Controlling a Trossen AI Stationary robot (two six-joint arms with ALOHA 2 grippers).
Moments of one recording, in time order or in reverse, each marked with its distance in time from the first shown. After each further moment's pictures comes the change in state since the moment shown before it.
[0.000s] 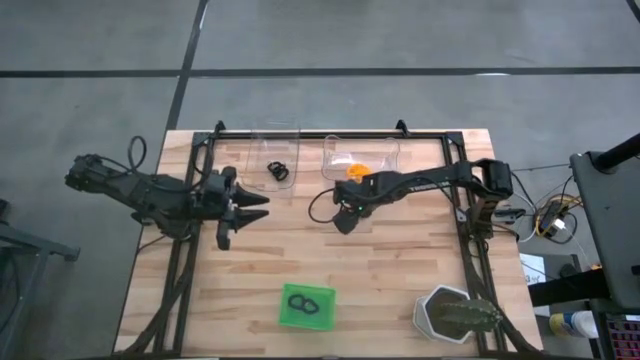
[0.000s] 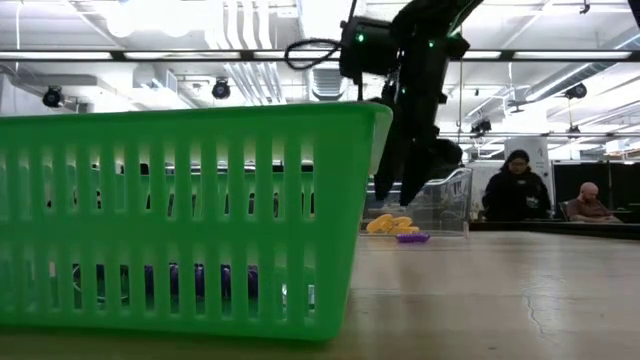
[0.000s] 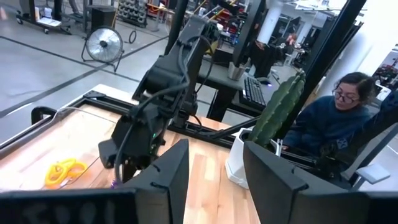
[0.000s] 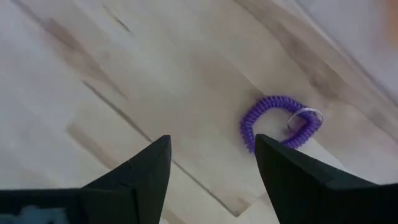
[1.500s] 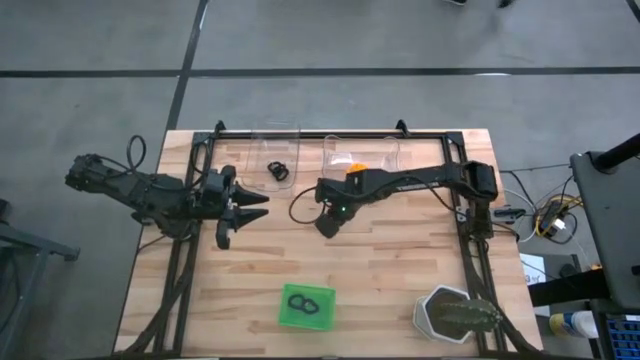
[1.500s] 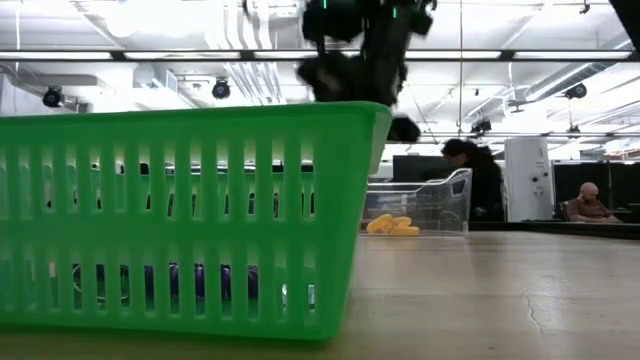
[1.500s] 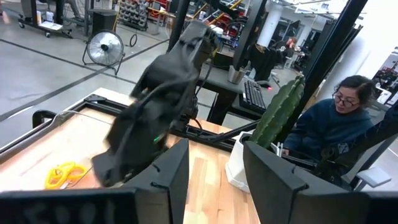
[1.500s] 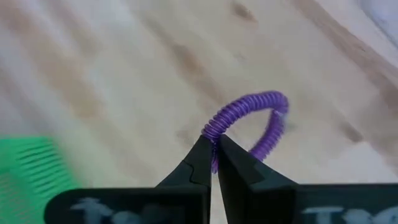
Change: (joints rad) left arm 0.000 -0.001 0.003 0.010 -0.008 0.007; right arm 0.033 0.116 0.277 -0.085 -0.112 -0.036
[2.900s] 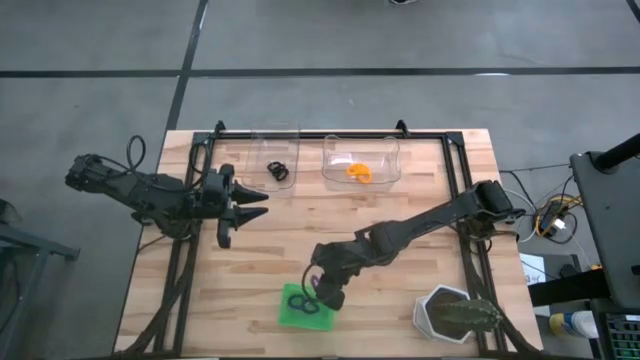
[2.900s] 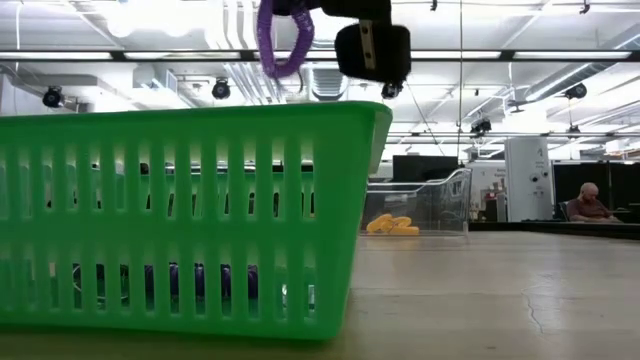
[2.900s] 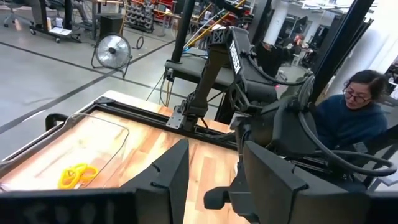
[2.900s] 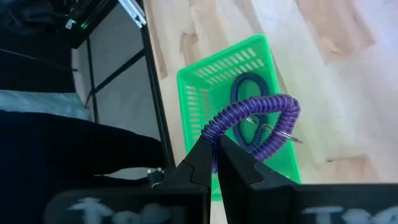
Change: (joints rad) left arm 0.000 -0.003 -0.002 -0.013 -0.026 0.029; right arm 0.377 -0.031 -0.020 0.434 -0.128 0.117
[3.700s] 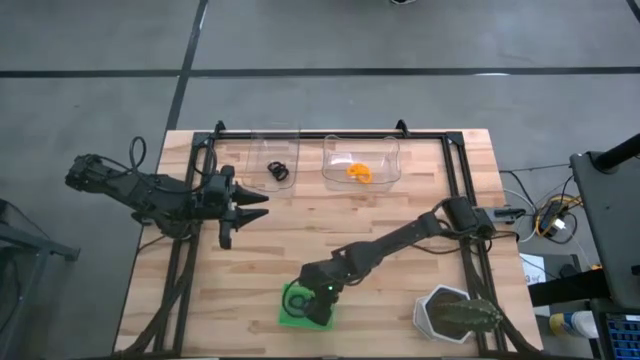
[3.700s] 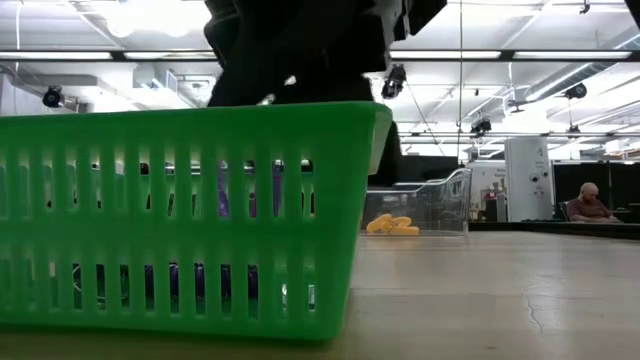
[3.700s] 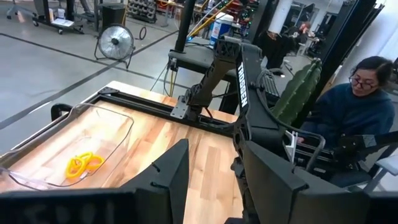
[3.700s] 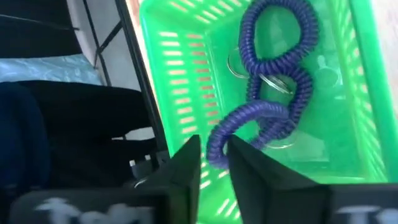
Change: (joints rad) left arm 0.000 0.002 -0.001 -0.048 0.000 -0.012; right arm 0.014 0.277 0.102 0.074 -0.208 0.098
